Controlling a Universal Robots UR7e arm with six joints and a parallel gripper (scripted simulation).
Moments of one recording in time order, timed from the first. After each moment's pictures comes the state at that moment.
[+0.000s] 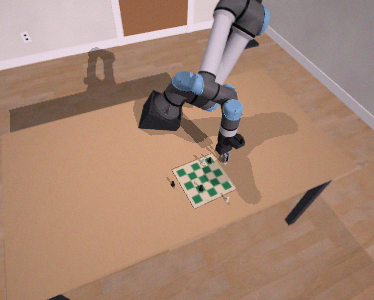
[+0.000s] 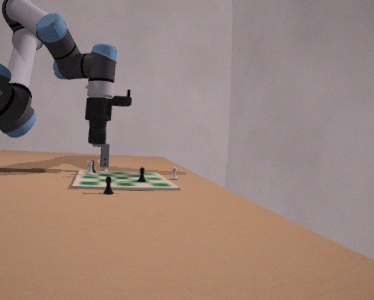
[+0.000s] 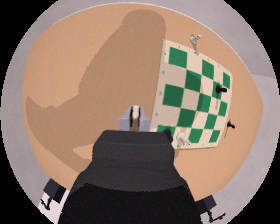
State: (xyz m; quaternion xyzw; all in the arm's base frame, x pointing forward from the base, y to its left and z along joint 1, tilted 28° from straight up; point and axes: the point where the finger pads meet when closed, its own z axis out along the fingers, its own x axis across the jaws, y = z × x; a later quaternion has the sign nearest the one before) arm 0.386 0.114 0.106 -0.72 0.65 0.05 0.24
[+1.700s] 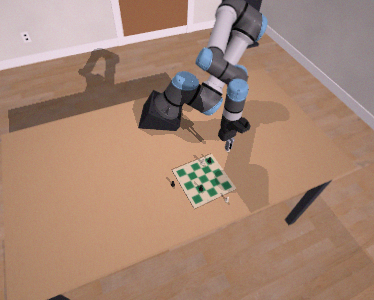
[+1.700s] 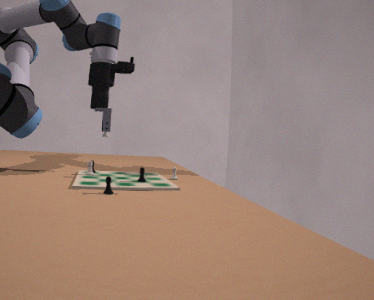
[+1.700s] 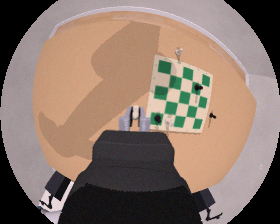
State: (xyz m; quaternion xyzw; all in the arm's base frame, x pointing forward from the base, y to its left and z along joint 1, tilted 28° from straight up) arm 0.362 0.074 0.194 -0.72 0.65 0.05 0.24
